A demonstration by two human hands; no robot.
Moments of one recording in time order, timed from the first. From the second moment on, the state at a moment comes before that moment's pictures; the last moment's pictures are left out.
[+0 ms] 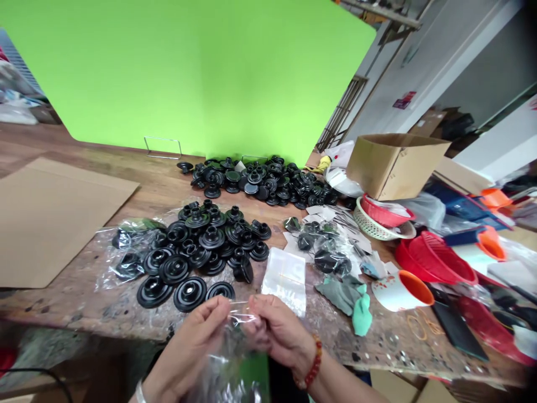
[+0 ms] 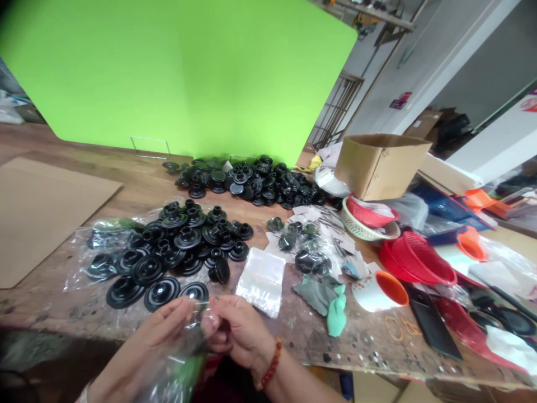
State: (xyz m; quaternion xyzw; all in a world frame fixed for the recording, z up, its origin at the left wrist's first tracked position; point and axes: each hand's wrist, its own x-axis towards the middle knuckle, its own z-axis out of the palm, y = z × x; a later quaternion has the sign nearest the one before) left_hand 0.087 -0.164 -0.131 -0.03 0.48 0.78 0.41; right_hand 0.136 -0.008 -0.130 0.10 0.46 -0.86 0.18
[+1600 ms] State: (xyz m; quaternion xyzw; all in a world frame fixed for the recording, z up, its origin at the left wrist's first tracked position) left_hand 0.104 -0.139 -0.143 0.16 0.62 0.72 0.27; right_hand 0.131 0.050 -0.108 0.09 0.83 -0.54 0.13
